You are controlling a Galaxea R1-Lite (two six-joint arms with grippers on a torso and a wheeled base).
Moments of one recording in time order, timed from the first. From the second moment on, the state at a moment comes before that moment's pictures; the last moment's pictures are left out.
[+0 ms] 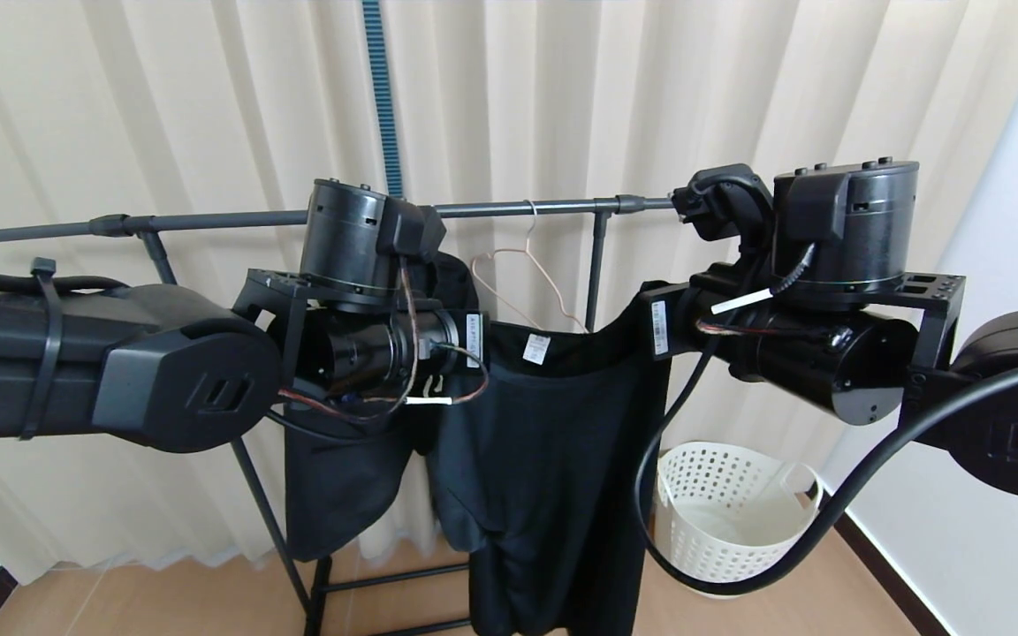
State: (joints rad) left arm -0.62 1.83 -1.24 -0.14 0.14 -0.25; right arm 0.66 1.75 -1.12 -0.34 -0.43 0.06
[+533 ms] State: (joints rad) left arm -0.64 1.82 -1.24 -0.14 0.14 -0.24; right arm 0.63 1.75 -1.13 -0.34 -0.43 0.04
